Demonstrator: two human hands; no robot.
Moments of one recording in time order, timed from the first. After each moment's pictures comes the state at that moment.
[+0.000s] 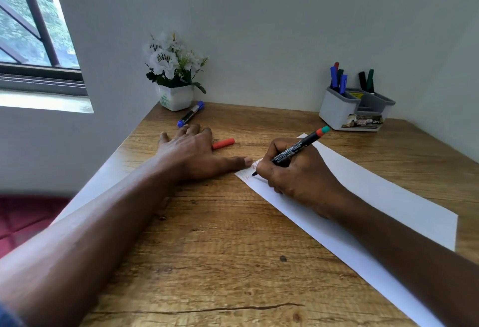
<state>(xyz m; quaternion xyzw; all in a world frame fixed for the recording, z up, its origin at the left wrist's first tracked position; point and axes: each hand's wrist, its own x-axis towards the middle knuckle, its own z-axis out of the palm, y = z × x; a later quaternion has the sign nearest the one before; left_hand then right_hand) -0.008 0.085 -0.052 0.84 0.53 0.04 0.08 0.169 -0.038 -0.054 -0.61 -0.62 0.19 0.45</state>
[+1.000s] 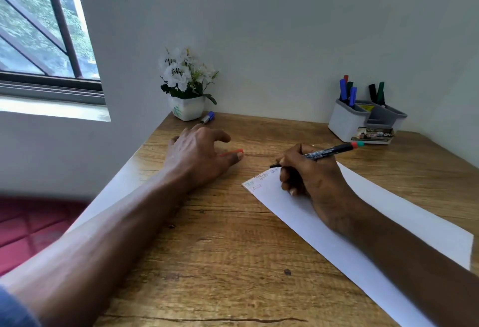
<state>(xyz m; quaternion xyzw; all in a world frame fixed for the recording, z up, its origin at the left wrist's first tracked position) -0.014 0.075 -0.047 0.81 0.53 0.24 0.10 0.173 -0.038 -0.042 -0.60 -0.44 0.36 0.56</state>
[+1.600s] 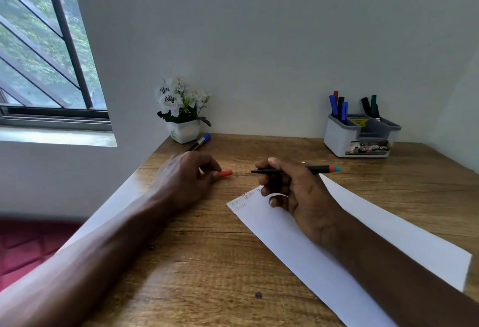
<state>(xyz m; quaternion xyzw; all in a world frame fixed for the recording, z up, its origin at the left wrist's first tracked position) -0.016 0.078 -0.051 0.83 0.49 0.26 0.09 0.189 -0.031 -0.040 -0.50 -0.41 0.49 0.59</state>
